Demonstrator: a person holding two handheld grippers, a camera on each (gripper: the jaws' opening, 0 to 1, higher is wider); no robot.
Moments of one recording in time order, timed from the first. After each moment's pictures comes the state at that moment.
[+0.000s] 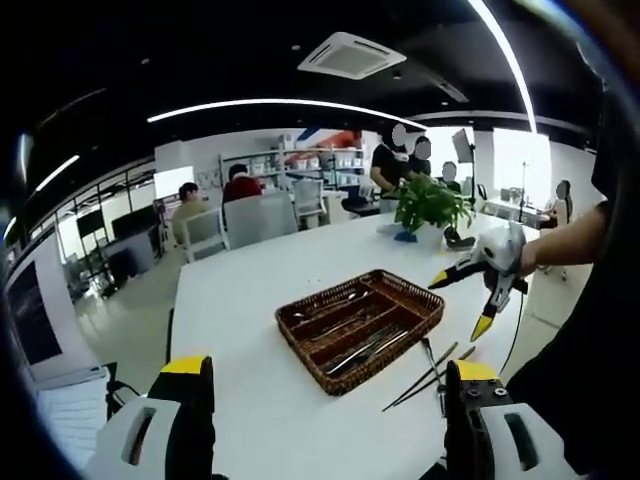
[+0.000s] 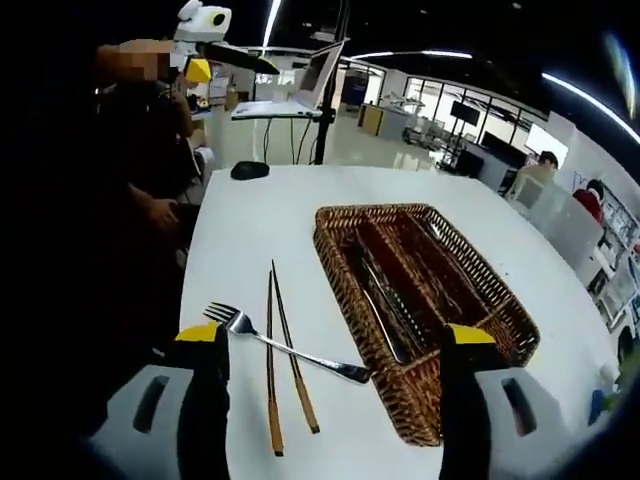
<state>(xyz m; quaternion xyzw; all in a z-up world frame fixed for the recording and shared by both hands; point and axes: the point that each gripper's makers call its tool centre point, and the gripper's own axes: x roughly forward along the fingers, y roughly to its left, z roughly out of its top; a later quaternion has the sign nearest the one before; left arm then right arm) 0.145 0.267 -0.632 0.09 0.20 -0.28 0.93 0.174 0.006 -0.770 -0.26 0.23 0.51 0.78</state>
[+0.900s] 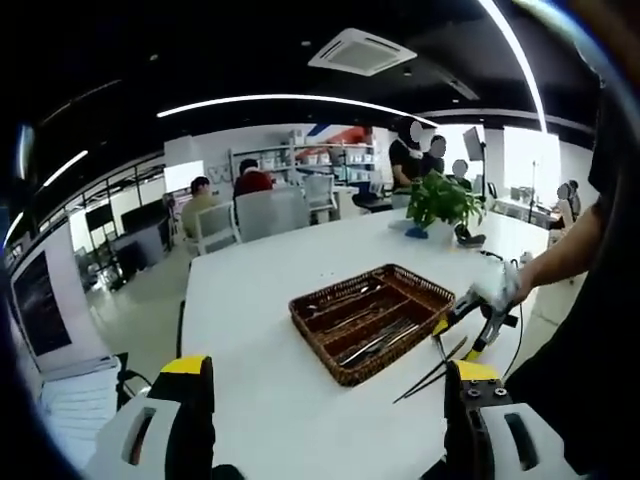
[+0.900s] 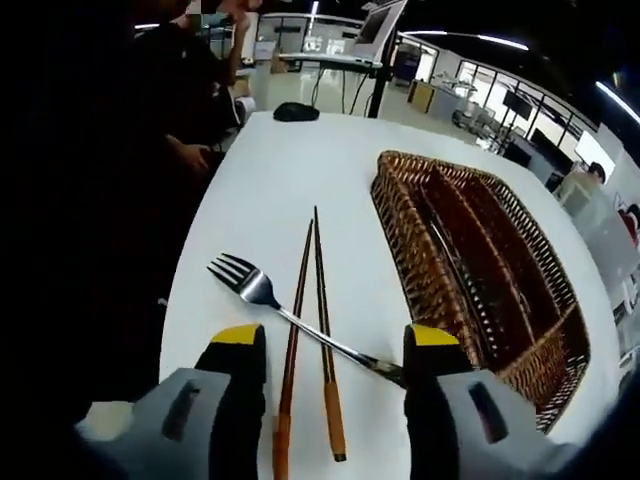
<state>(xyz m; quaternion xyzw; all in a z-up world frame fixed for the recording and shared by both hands) 0.145 0.285 -0.635 0.09 0.21 -0.26 0.94 0.157 0.033 -0.853 -0.33 0.27 0.57 0.70</state>
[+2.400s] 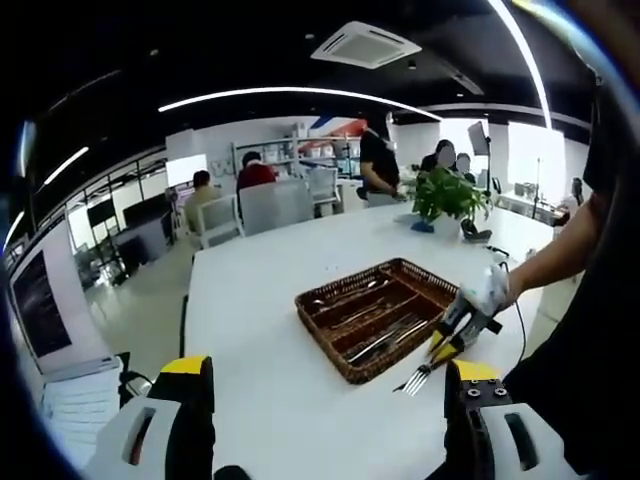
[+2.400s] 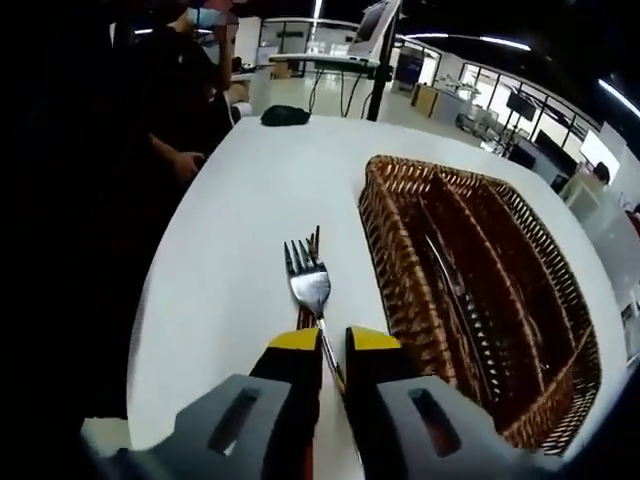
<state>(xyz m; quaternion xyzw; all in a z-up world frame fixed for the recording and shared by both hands) 0.159 0.292 -0.639 0.10 0.22 -0.25 0.94 0.189 0.062 -0.859 -0.31 0.26 0.58 0.70</state>
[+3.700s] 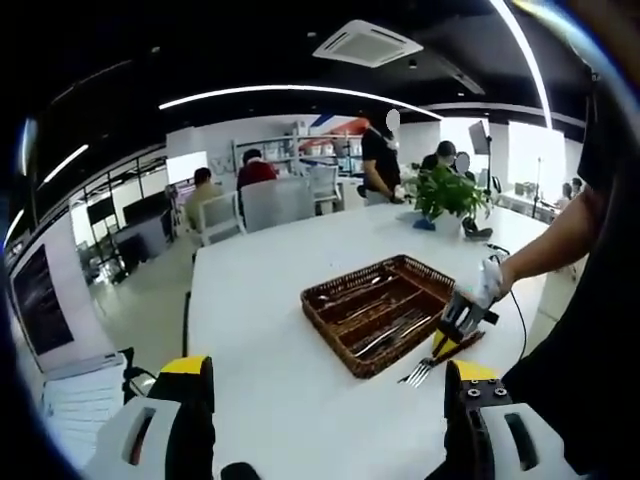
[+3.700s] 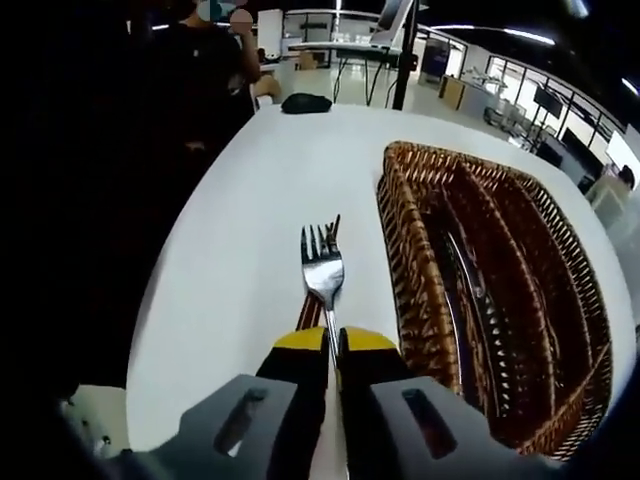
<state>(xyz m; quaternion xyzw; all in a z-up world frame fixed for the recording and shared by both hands) 0.159 0.309 -0.643 0.10 0.23 -0.25 0.94 0.183 0.070 -0.870 -0.32 0.28 0.63 0.65</state>
